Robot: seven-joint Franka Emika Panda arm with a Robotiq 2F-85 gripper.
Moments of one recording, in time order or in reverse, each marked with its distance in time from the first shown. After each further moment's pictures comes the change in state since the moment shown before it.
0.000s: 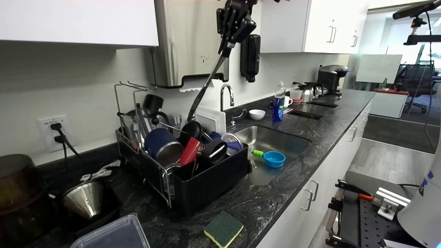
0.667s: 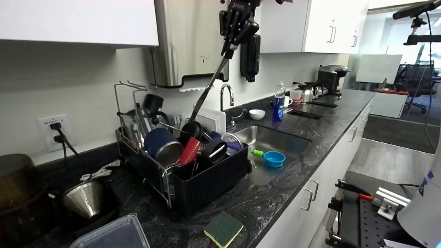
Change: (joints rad) arm 0.004 -0.014 -0.008 -0.022 0.002 0.001 0.004
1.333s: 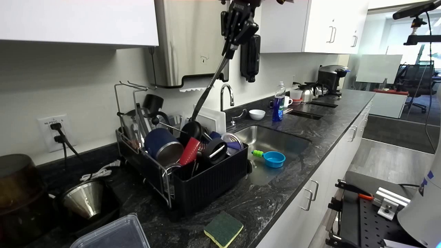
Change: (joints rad) arm -0.004 0.000 0.002 0.001 -0.024 -0.005 0.073
